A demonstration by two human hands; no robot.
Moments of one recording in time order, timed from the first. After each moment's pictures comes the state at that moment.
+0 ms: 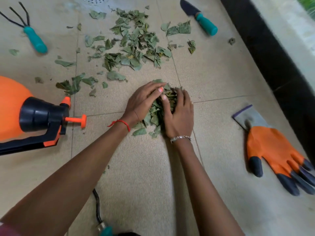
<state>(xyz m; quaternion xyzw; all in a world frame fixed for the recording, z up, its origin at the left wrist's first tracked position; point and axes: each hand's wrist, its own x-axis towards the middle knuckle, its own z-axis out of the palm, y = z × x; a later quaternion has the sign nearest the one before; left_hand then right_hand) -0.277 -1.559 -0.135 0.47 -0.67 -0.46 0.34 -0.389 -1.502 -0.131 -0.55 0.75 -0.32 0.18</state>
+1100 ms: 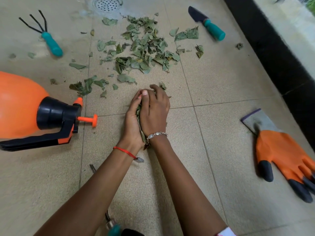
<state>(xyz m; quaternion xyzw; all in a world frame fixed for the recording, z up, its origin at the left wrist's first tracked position) -0.270 -1.503 -0.108 0.39 -0.11 -0.72 0.56 -0.308 -1.514 -0.120 -0.58 0.65 -0.44 0.22</state>
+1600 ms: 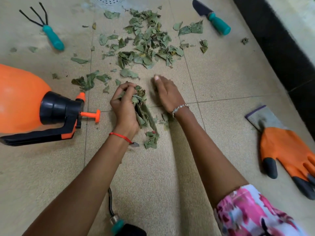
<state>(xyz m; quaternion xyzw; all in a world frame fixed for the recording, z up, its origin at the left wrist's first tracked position) -0.247 -1.529 -0.118 0.51 -0.18 -0.51 0.67 -0.363 -1.563 -0.120 -0.67 0.61 -0.25 0.34</state>
